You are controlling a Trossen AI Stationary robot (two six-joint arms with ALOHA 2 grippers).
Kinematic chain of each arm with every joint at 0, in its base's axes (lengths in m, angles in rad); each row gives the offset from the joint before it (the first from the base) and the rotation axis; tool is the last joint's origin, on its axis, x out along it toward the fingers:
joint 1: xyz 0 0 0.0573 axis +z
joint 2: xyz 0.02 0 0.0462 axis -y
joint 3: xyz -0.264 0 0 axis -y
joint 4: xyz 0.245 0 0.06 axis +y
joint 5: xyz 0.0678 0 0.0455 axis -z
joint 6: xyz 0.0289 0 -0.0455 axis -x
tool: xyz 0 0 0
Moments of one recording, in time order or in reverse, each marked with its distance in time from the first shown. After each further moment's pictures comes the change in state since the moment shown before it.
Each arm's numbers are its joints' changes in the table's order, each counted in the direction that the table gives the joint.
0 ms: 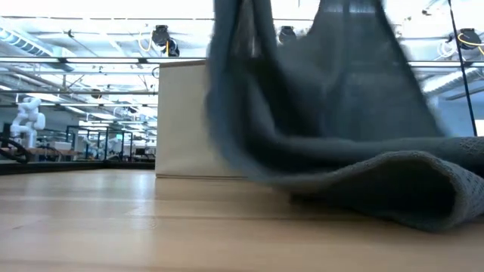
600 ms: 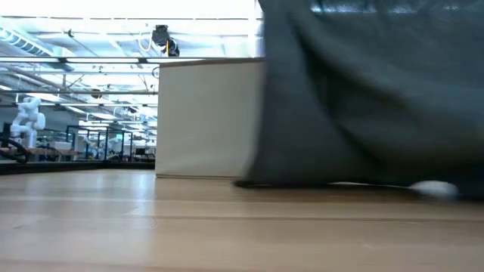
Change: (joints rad) left arm 0.074 0.003 0.485 -0.003 -0.002 -0.105; right arm 0.003 -0.216 0.951 0.359 -0.064 0.116
